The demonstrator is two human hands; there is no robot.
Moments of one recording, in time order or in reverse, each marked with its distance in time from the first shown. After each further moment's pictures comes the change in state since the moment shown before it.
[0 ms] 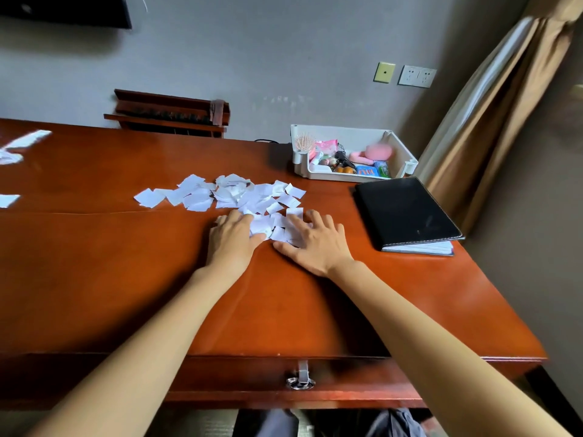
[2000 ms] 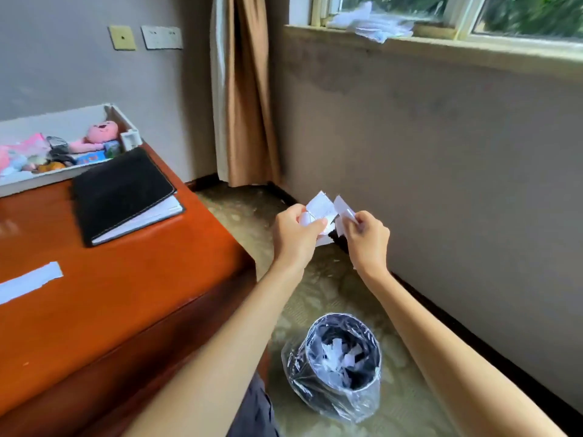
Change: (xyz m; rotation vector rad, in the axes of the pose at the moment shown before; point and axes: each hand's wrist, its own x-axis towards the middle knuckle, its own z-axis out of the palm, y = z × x) left_hand -0.183 0.386 0.120 -1.118 -0.600 0.267; right_hand -0.293 0.315 -0.031 0.500 0.901 0.933
